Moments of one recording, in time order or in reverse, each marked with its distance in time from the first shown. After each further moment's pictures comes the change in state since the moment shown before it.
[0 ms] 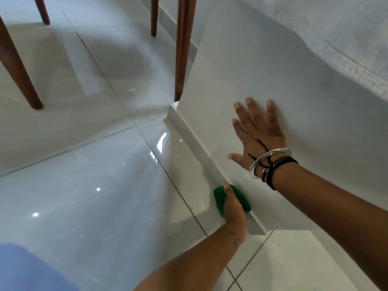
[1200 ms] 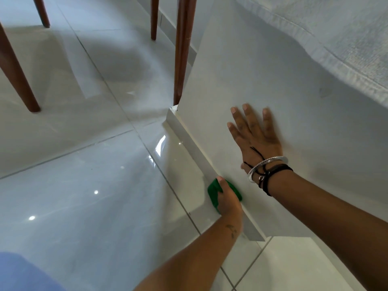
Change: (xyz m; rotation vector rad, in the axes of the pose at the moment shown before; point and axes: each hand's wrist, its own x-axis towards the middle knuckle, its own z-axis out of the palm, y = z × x) left_hand 0.012 0.017 0.011 0.007 0.027 0.056; right_hand 0.000 -0.008 0.016 -0.163 -0.045 0.017
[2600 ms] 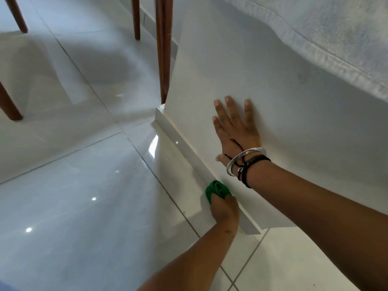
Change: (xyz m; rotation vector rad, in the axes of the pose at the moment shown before) left_hand 0.013 -0.027 -0.009 0.436 0.076 0.140; right_hand 0.012 -0.007 -0.013 0.162 -0.020 0.018
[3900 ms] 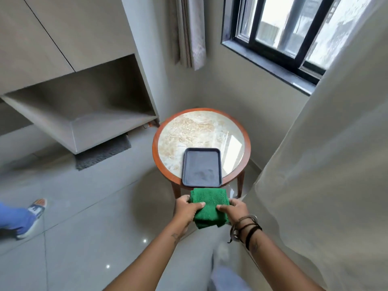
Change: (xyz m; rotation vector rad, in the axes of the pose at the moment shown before) left_hand -0.480 0.616 -0.343 0.224 0.148 0.252; right_hand 0.028 0.258 -0.556 2.330 -0.708 0.621
